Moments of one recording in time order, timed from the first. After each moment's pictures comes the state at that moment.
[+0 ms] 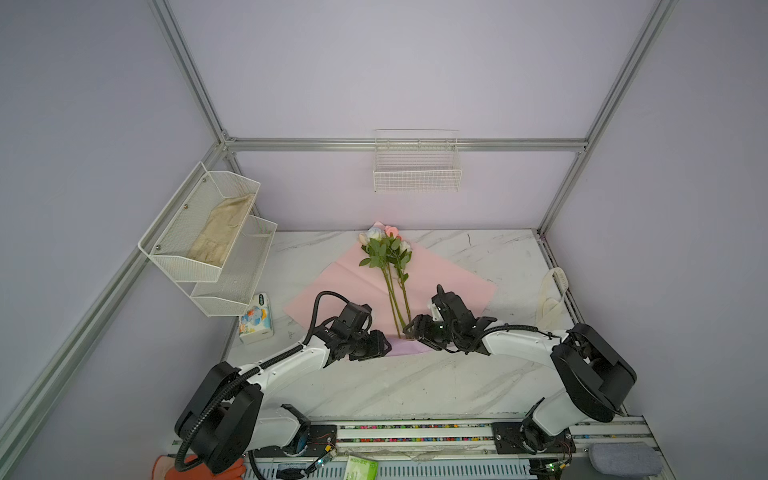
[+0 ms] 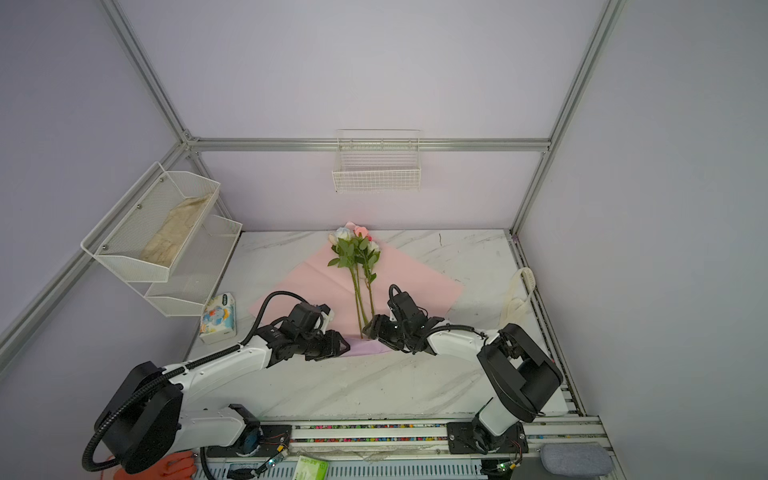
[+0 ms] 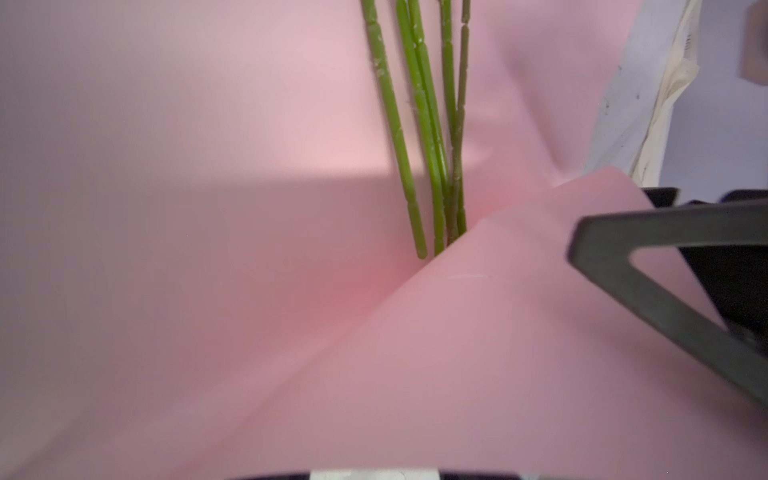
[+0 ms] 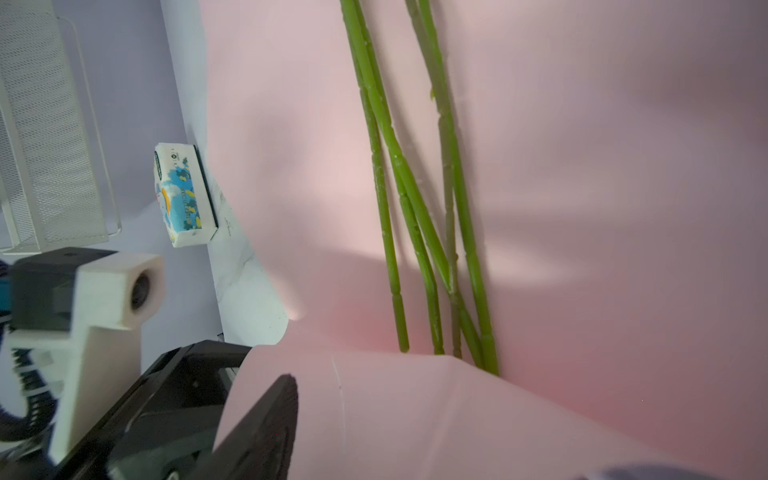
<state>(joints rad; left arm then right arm) -0.58 1.33 0.65 -0.31 0.30 -0.73 0.72 1.53 0.77 -0.01 -0.34 1.04</state>
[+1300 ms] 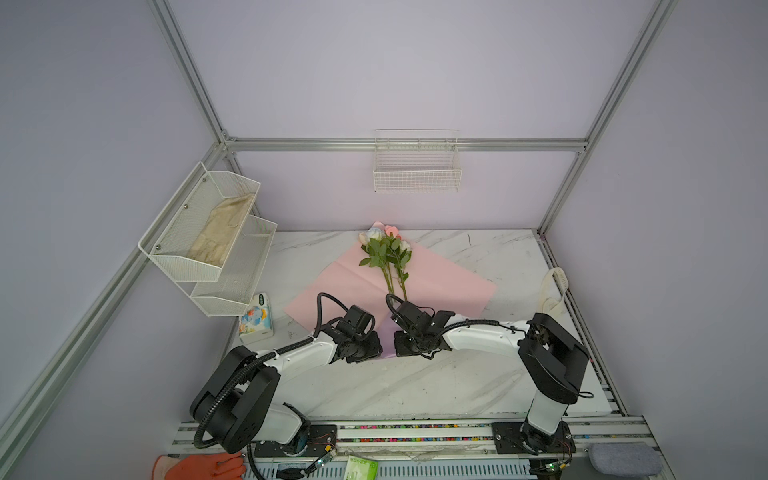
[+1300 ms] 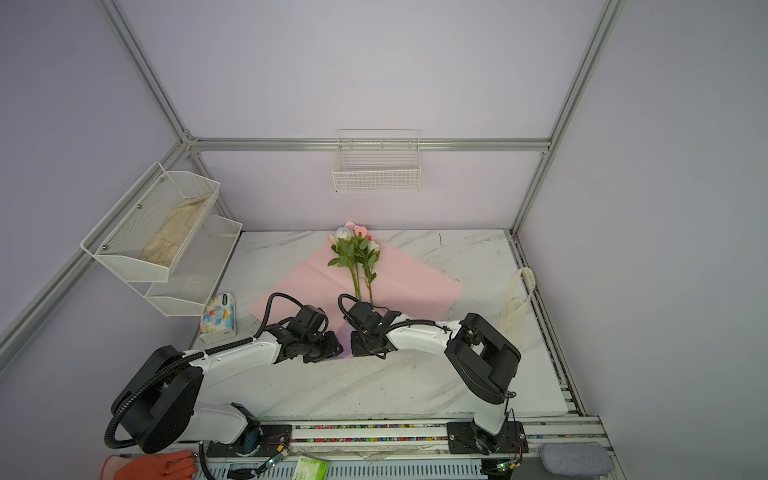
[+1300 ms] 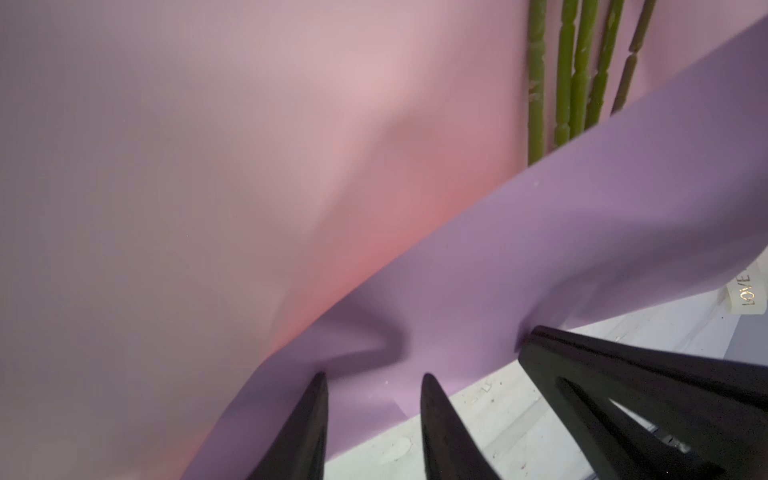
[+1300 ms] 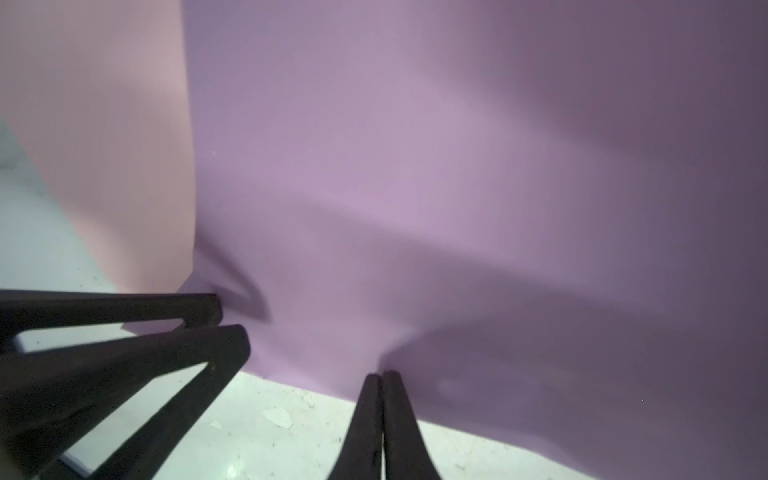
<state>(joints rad) -0.58 1.40 0.65 -0.33 0.19 -0.81 0.97 1.81 1.13 -0.46 -0.02 0.78</state>
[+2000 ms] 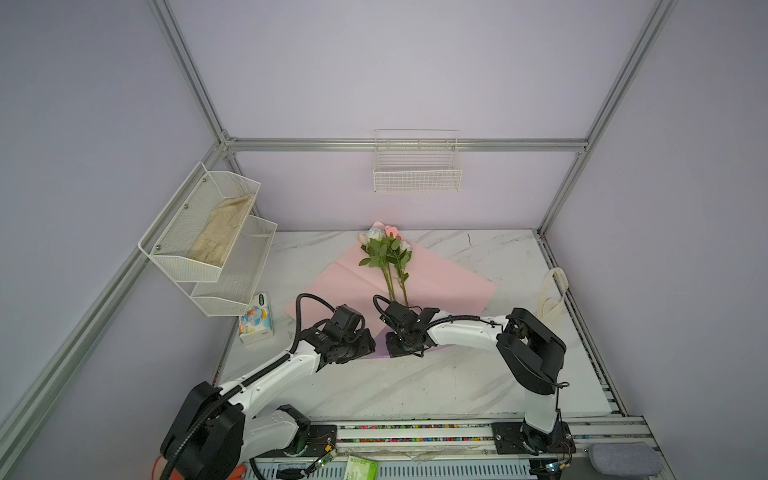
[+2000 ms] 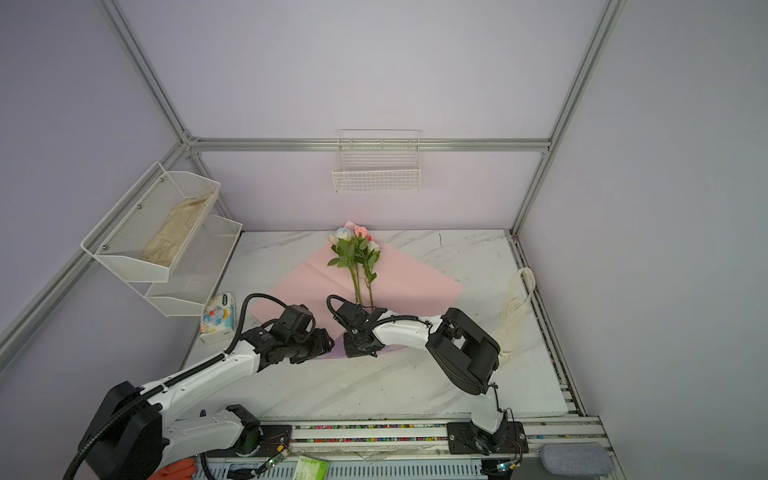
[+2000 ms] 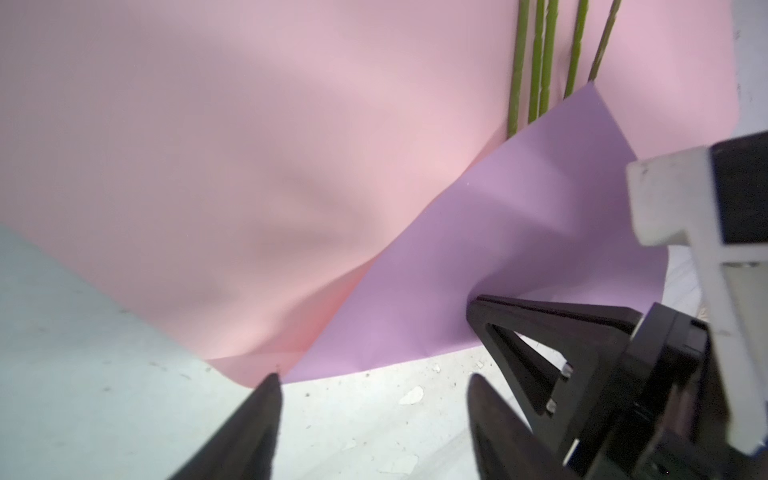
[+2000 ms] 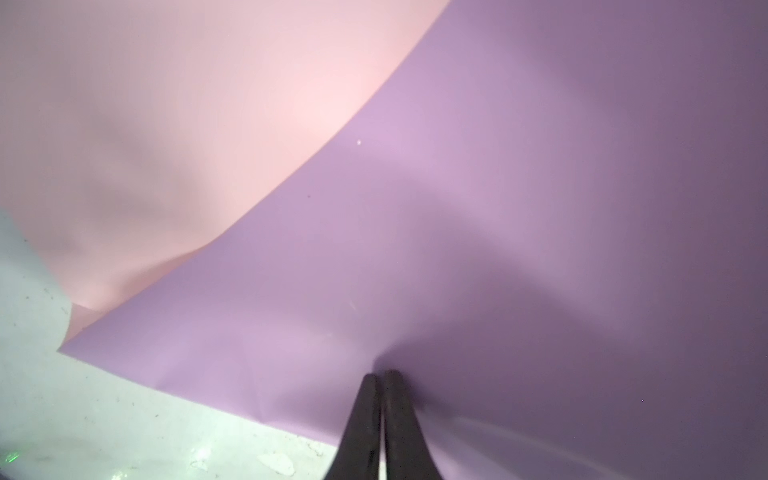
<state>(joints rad) -0.49 1.10 0.64 -0.56 0.05 -0.86 0.99 1.93 1.25 -0.53 -0.02 0.74</state>
